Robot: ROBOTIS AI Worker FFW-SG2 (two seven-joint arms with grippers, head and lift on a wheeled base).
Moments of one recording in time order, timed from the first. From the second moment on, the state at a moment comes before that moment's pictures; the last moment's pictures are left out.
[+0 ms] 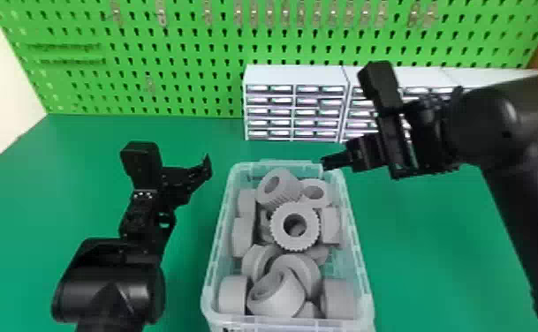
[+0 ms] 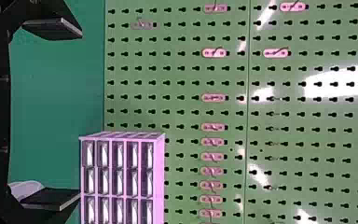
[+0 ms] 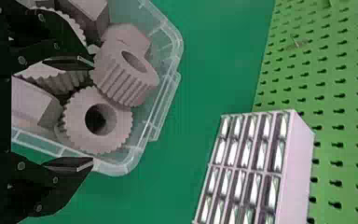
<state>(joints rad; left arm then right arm) -0.13 0.00 0.01 -1.50 0.01 0.06 -0.07 -0.64 -0.22 0.28 -1.72 -0.50 1.47 0.05</state>
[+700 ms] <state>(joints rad) -0.13 0.00 0.01 -1.50 0.01 0.07 -0.07 -0.73 -0.20 0.45 -1.55 -0.54 1.45 0.05</state>
